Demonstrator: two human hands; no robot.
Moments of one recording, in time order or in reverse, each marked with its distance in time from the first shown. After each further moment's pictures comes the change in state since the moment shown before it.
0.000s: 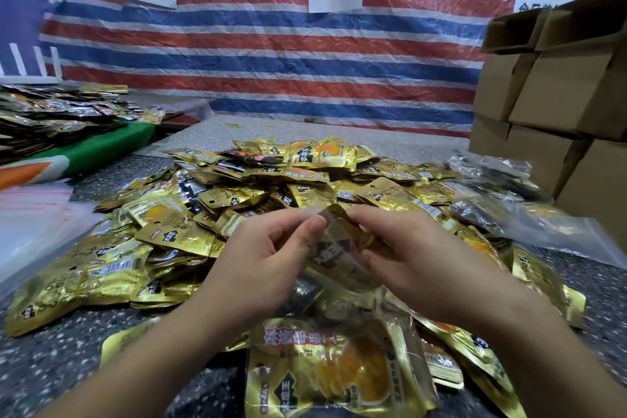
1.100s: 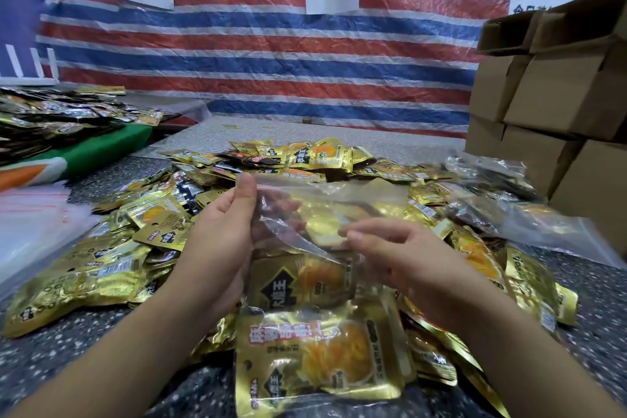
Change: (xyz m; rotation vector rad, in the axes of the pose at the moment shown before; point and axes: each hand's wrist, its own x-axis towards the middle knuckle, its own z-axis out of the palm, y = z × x) left_hand 0.018 -0.010 -0.010 -0.673 0.307 -0.409; right_hand -0.001 0.010 0.019 0.975 0.117 0.459
